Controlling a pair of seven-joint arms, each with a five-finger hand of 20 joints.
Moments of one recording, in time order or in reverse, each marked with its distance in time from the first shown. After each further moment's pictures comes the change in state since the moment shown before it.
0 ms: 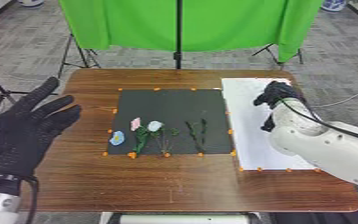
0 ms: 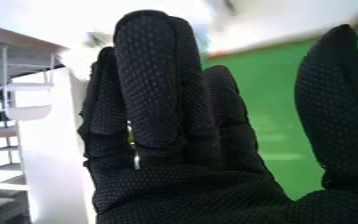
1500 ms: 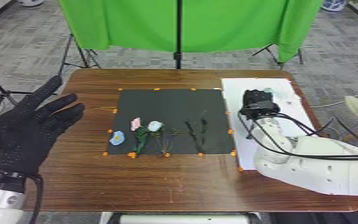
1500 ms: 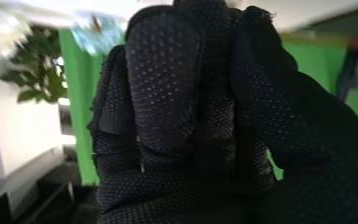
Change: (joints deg) left arm -2.0 0.5 1.9 0.8 -0.2 -0.1 0.5; right arm 8.2 -8.6 -24.0 6.5 -18.8 16.9 1.2
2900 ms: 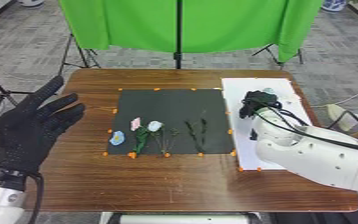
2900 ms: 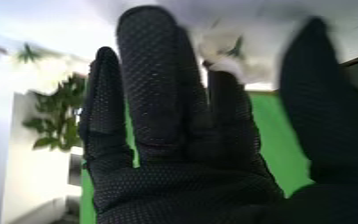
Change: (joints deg) left arm -1.0 0.4 -0.1 0.6 0.0 -0.3 -1.2; right arm -5.8 1.8 15.5 -2.5 8.9 -22.2 -3.0
